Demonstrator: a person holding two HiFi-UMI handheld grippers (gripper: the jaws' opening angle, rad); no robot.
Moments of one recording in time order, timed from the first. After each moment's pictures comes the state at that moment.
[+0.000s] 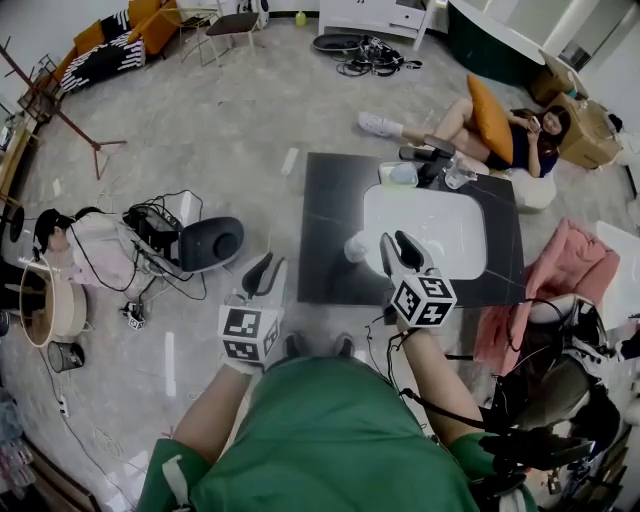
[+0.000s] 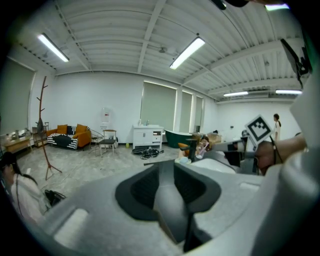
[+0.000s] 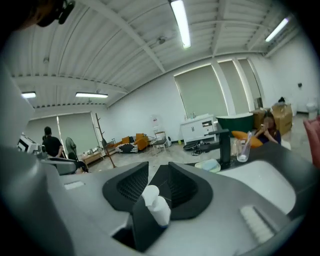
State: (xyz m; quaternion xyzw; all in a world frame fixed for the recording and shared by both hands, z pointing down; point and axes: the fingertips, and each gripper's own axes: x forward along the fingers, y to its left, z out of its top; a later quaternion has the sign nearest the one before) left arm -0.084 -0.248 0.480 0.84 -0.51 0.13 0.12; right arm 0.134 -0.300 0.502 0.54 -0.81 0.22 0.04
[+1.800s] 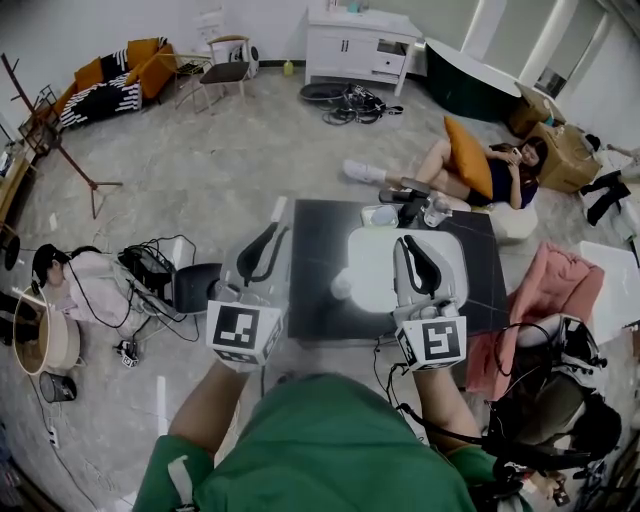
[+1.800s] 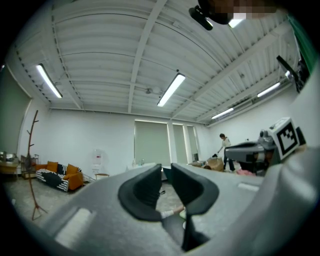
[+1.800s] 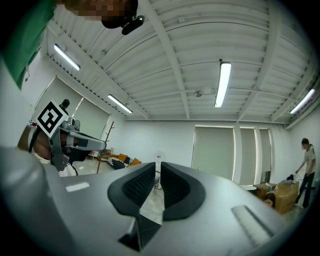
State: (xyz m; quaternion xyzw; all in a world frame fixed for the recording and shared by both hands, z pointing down) left arm -0.039 -0.283 0.279 0.86 -0.50 0.00 -0.06; right arm 0.135 -0.263 0.287 0.54 -0.83 -0.12 0.01
